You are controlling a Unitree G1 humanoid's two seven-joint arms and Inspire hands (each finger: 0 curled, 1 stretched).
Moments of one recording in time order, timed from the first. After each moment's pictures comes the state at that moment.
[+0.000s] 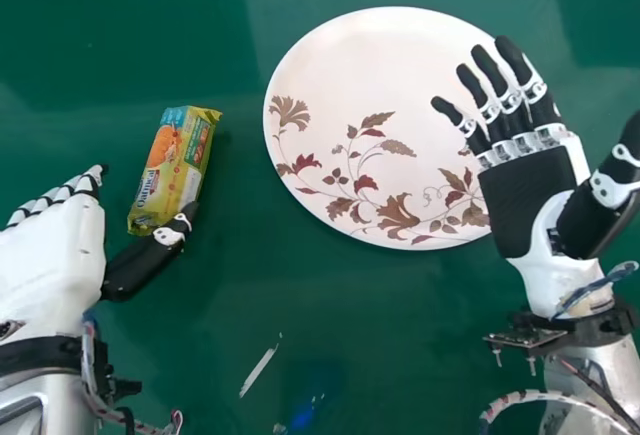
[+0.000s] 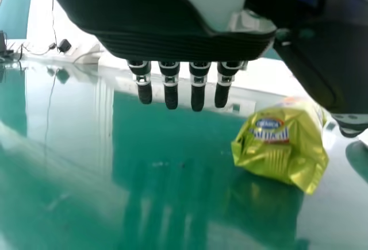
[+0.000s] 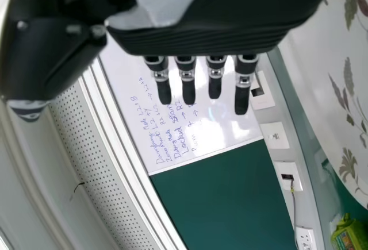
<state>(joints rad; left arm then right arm) 0.43 -0.03 -0.35 -1.05 1.91 0.52 -0.81 0.26 -0.14 -0.14 -0.45 0.56 -0.19 0.51</state>
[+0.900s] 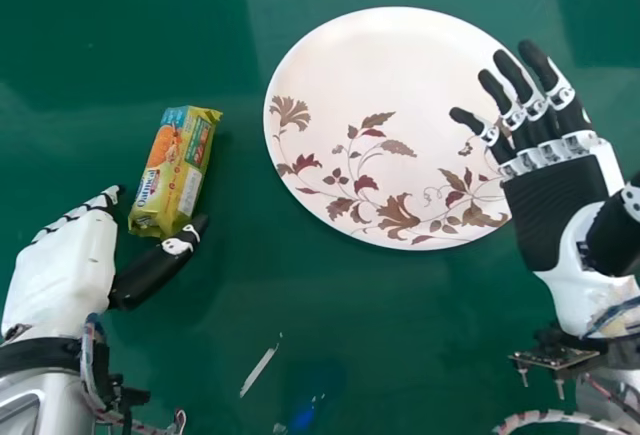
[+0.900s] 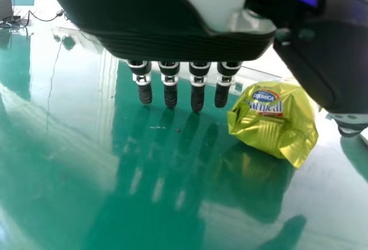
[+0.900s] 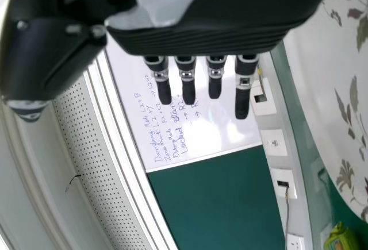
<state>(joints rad) 0.42 -0.04 -0.33 -1.05 1.82 0.56 -0.89 0.35 -0.19 -0.20 -0.54 0.58 -0.17 0.48</state>
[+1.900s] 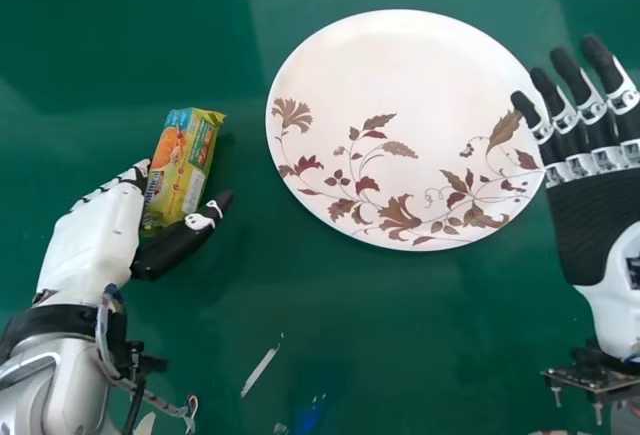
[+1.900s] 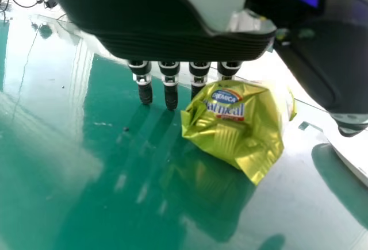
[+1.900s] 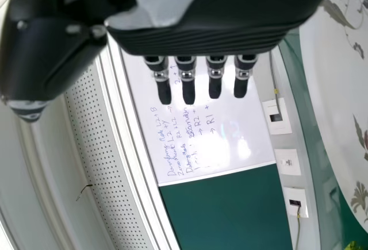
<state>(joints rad) 0.32 -0.05 -0.25 -0.96 1.63 0.51 -0.83 0.43 -0.19 -0.27 -0.62 0.62 -0.18 0.46</state>
